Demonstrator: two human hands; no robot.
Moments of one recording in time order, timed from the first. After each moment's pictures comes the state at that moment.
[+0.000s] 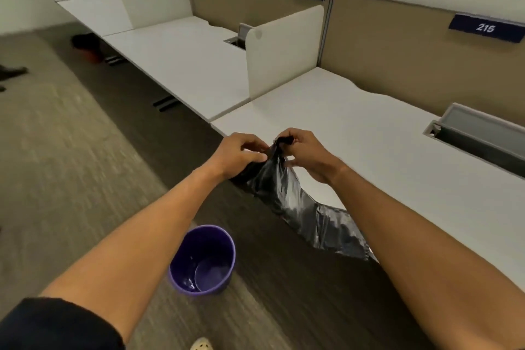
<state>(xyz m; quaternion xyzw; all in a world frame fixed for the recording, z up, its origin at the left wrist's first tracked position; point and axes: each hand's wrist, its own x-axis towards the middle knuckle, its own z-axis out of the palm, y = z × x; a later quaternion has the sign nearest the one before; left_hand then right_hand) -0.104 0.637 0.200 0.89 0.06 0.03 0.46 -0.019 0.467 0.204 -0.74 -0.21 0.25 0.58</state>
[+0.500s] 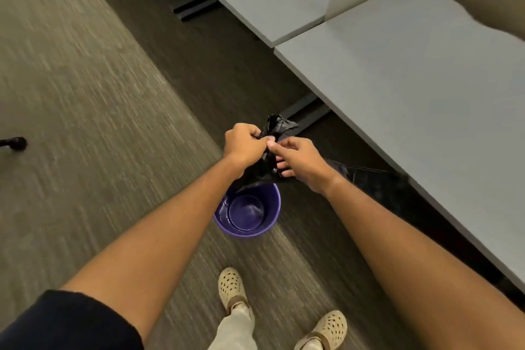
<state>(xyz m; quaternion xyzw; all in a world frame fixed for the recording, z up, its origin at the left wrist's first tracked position) -0.146 0.820 0.034 0.81 0.34 0.04 0.48 -0.091 0.688 0.038 -0.79 -0.09 0.38 0.47</state>
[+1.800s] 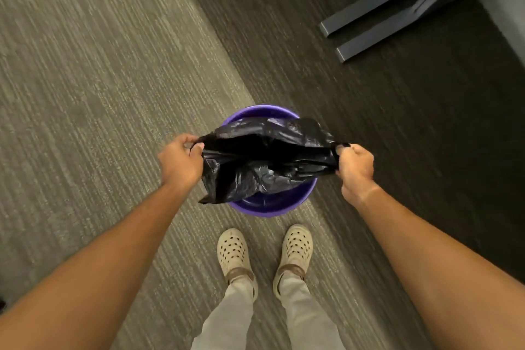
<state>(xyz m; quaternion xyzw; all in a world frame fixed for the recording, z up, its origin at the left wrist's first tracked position) -0.219 0.925 -0.336 0.71 0.59 0.02 0.38 -0.030 0.700 -0.357 -0.82 0.26 0.25 0.44</state>
